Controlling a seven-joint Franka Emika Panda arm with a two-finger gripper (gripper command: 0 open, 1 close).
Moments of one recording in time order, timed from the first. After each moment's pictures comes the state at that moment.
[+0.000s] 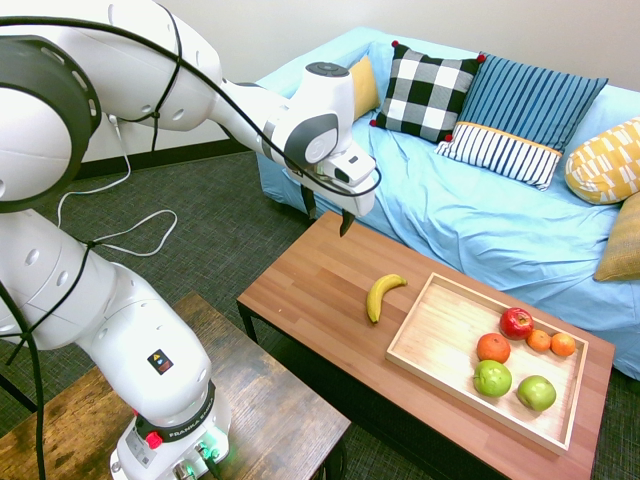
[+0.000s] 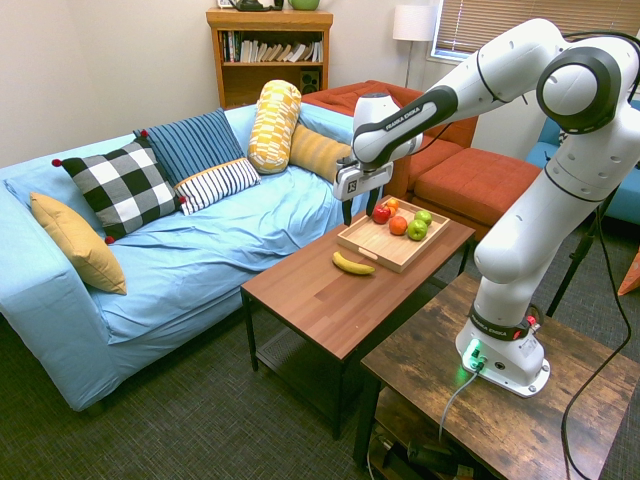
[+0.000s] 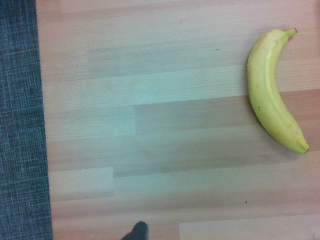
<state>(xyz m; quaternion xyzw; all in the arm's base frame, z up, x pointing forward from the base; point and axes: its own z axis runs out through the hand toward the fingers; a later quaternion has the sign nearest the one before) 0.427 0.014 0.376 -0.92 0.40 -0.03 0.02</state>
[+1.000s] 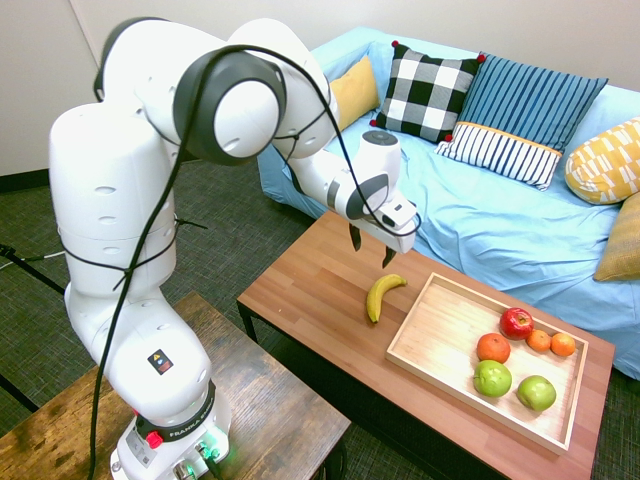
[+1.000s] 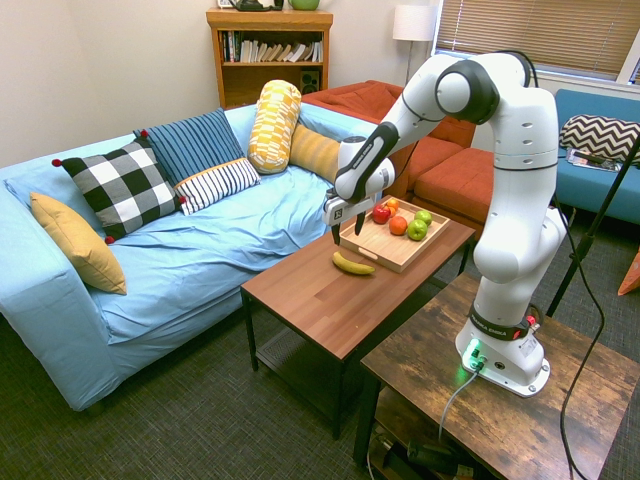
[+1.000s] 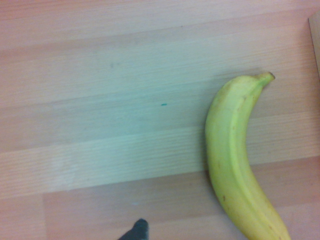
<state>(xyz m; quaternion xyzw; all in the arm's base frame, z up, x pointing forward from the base) 0.535 -0.049 0.218 -0.91 0.42 -0.03 0.00</state>
